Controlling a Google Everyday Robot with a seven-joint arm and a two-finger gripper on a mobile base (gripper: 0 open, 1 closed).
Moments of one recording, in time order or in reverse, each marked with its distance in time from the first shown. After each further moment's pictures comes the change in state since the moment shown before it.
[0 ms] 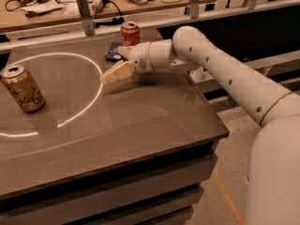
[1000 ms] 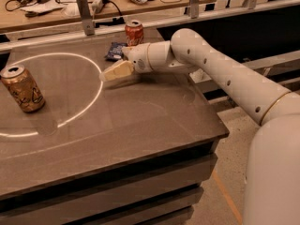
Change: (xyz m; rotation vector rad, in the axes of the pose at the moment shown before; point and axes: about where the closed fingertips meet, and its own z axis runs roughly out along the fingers) arm 0.007 -0.023 0.003 0.096 0.007 0.036
